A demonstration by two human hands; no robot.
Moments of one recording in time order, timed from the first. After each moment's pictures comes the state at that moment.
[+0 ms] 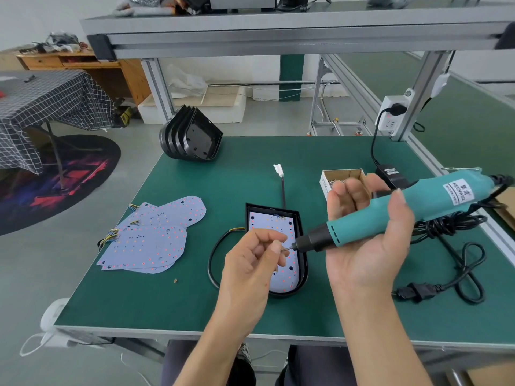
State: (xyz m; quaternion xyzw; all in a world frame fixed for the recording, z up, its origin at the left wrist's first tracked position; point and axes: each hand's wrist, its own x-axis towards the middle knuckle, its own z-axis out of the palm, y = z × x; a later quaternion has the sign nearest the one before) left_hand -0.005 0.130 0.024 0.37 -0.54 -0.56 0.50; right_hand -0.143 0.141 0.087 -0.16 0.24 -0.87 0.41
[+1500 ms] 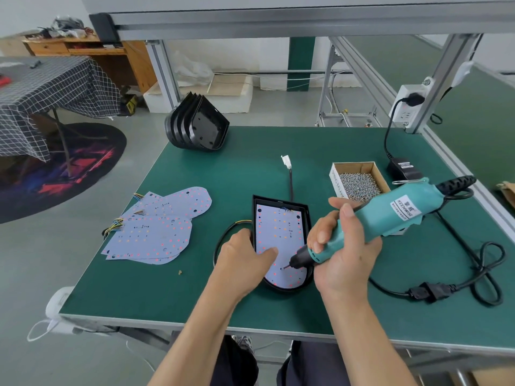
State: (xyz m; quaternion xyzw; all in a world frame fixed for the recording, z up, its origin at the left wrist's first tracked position) left_hand 0.013 0.088 0.014 0.65 -0.63 -0.37 0.19; right_hand -0.129 0.123 0.029 -0.26 0.34 -0.83 0.37
